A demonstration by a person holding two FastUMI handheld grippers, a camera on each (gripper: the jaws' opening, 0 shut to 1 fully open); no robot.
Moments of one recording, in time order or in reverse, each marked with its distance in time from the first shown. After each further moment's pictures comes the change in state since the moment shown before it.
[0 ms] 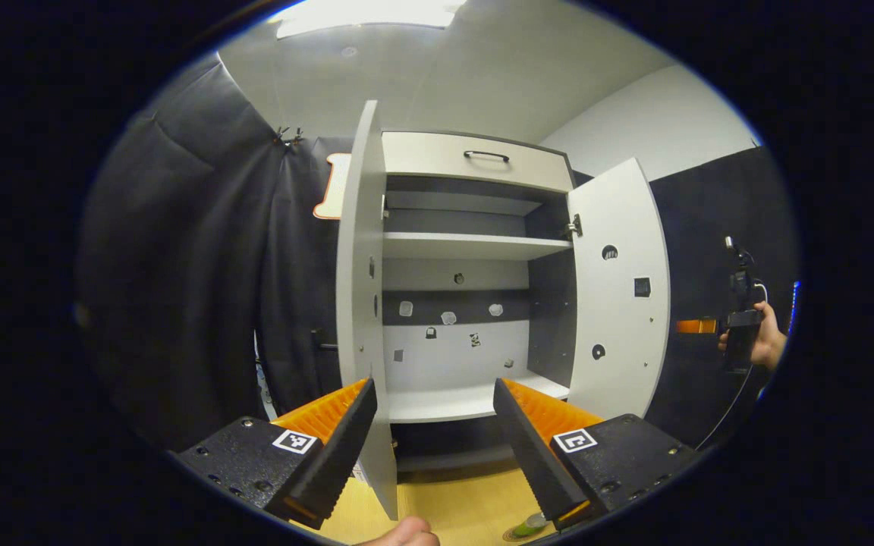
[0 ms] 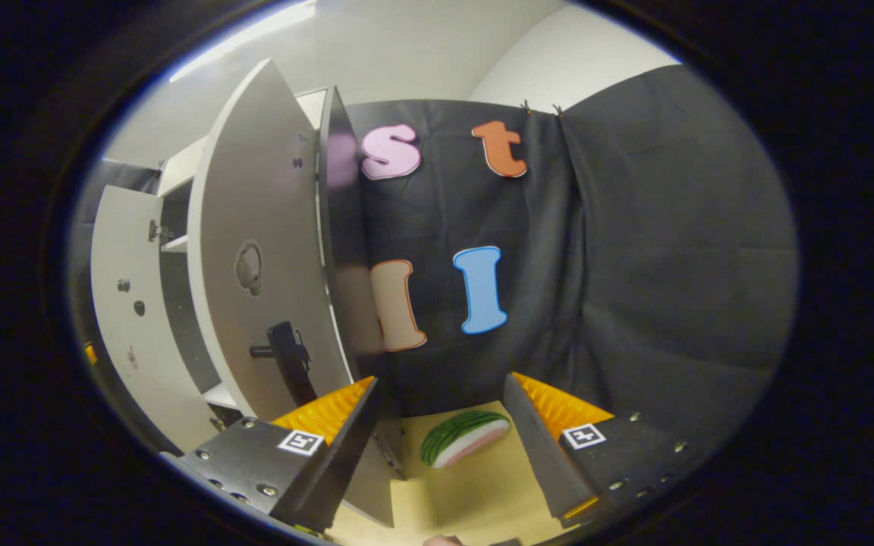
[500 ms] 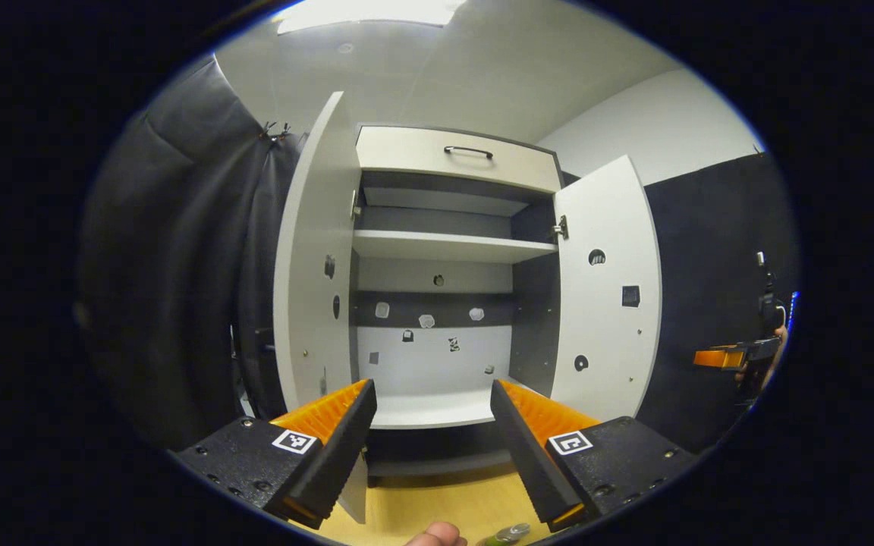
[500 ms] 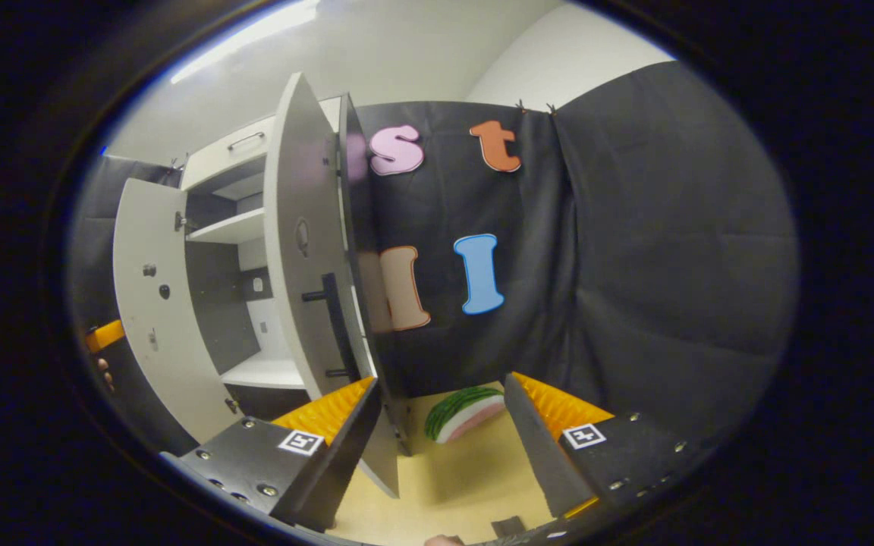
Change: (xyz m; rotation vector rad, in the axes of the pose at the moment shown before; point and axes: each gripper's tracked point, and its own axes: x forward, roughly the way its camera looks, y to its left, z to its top) left arm 0.030 -0.051 0.005 0.017 0.022 -0.047; right arm -0.074 -0.021 -0.026 -0.010 0.005 -0.026
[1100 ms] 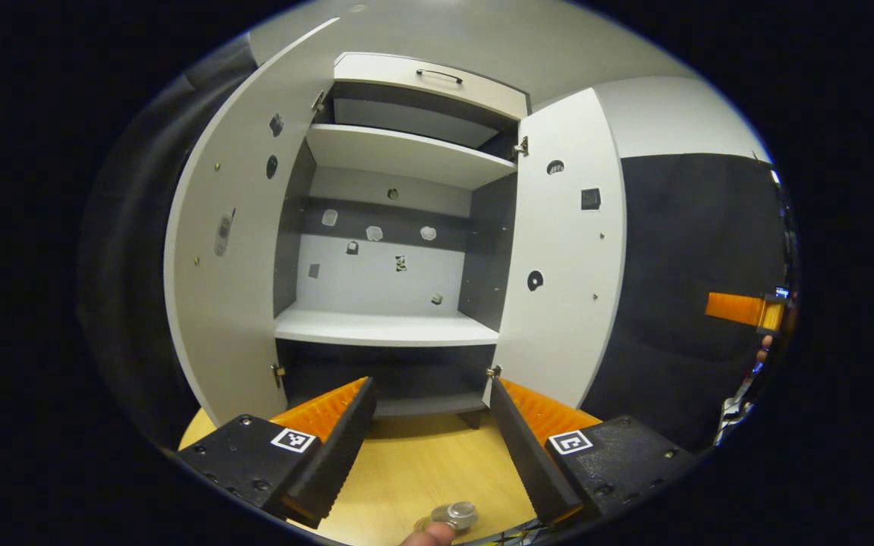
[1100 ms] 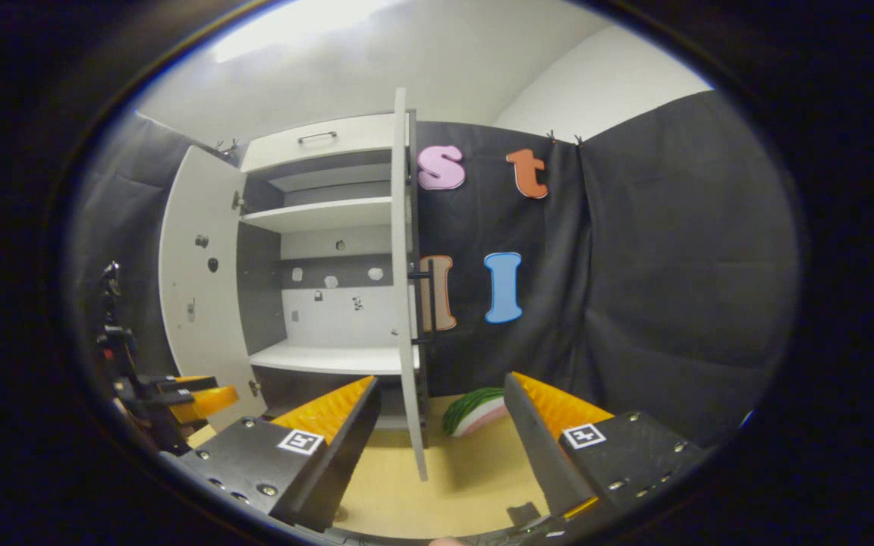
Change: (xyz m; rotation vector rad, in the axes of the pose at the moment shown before) left arm 0.014 -0.083 -0.150 -0.099 0.178 -0.115; right arm -0.101 0.074 -0.026 -0.077 -0.088 0.041
